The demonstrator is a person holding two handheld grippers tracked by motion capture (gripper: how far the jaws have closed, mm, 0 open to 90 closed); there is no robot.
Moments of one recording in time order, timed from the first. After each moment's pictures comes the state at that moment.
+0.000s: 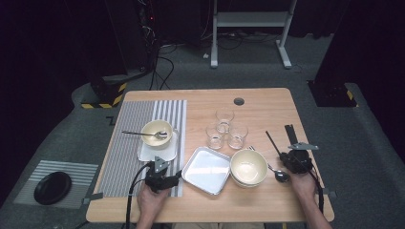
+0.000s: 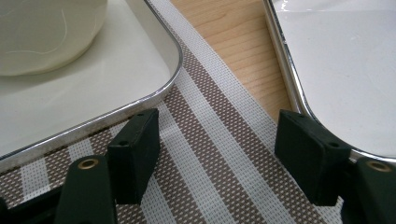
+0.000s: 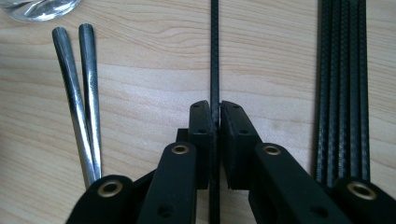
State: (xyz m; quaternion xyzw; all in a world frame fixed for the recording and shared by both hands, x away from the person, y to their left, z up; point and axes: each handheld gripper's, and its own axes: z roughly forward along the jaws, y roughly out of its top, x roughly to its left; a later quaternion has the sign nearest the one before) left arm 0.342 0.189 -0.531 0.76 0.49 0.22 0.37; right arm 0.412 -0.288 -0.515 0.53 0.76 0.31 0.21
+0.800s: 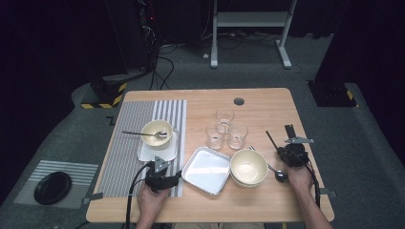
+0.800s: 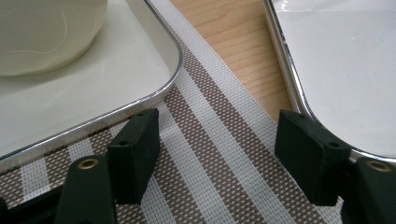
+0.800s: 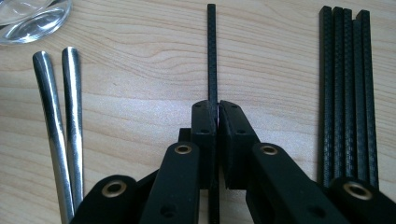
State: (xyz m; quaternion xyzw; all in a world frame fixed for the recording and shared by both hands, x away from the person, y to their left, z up) left arm 0.342 0.189 -0.531 0.76 0.49 0.22 0.37; right arm 0.432 -0.280 -0.514 0.53 0.76 0.30 0.22
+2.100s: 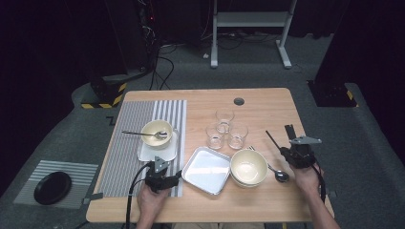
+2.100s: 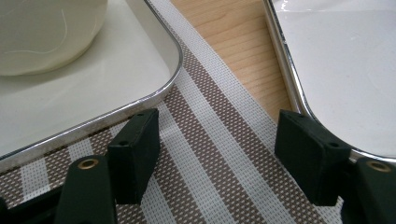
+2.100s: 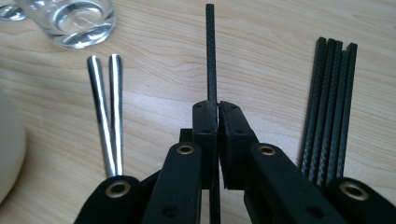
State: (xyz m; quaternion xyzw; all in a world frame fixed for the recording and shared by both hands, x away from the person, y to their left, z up) left arm 0.342 0.189 -0.531 0.76 0.49 0.22 0.37; right arm 0.415 -0.288 -0.484 0.49 0.78 0.32 0.21
